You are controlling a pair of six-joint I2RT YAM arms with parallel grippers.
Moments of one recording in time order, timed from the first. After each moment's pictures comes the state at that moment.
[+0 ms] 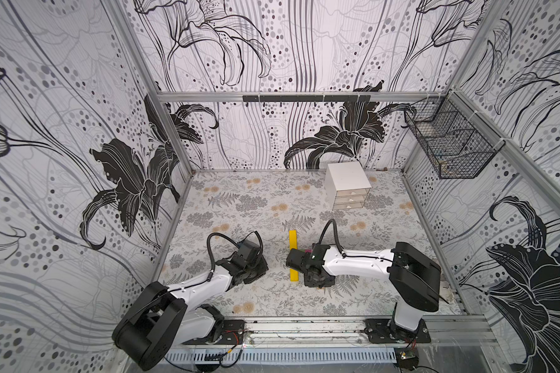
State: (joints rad) left arm -0.54 1.22 0.39 -0.19 0.10 -1.05; right arm 1.12 1.78 1.12 -0.92 0.20 1.11
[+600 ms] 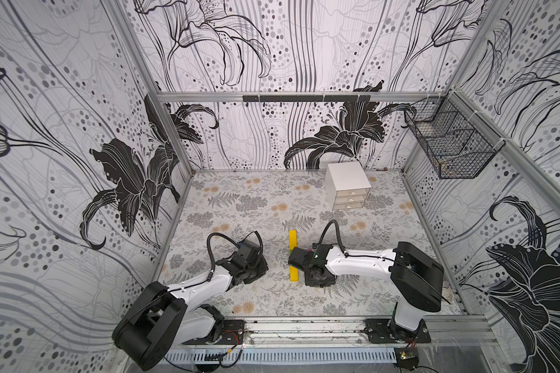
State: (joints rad) left arm -0.54 1.22 0.39 -0.19 0.10 -1.05; right arm 1.09 1.76 1.08 -0.86 0.18 1.07
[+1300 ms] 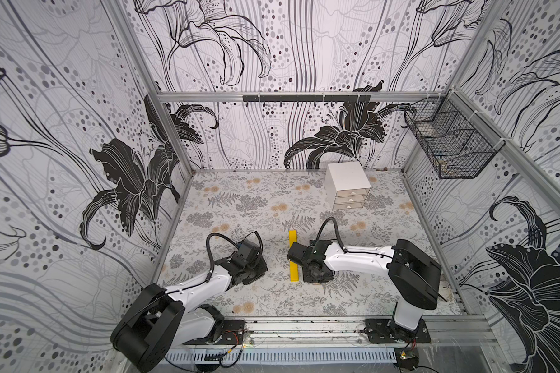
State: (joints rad) left arm -0.54 1.20 0.41 -0.25 0.10 -1.05; right arm 1.07 1.78 1.12 -0.86 0.16 1.00
